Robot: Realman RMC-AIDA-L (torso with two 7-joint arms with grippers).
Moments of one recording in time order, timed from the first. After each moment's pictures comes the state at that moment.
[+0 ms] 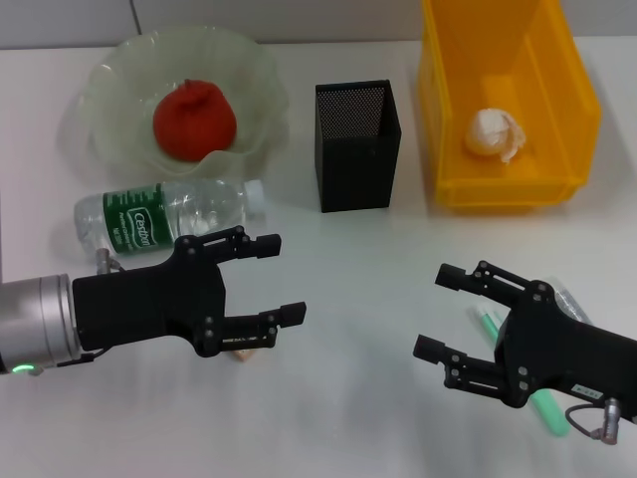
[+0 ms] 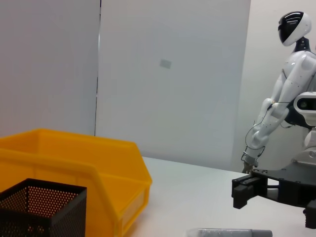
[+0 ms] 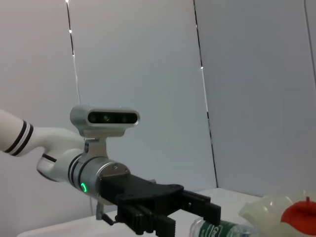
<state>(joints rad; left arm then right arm) -0.33 -2.07 1.12 0.63 1.60 1.57 -1.05 0.28 2.08 -1.00 -0.29 -1.51 -1.70 0.71</state>
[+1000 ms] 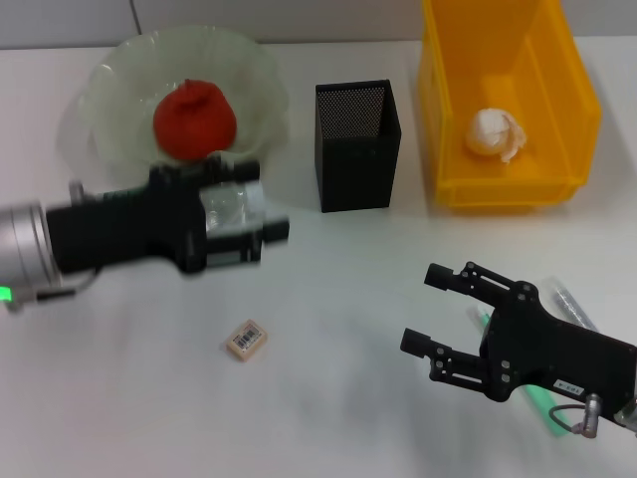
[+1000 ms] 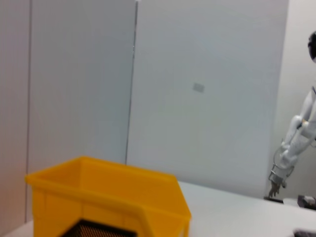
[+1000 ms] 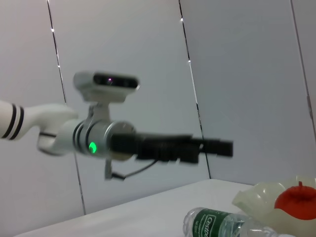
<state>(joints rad) -0.36 -2.07 1.05 0.79 1.60 1.55 -1.27 0.31 2.09 -0.99 -0.21 -1.50 -1.65 0.71</state>
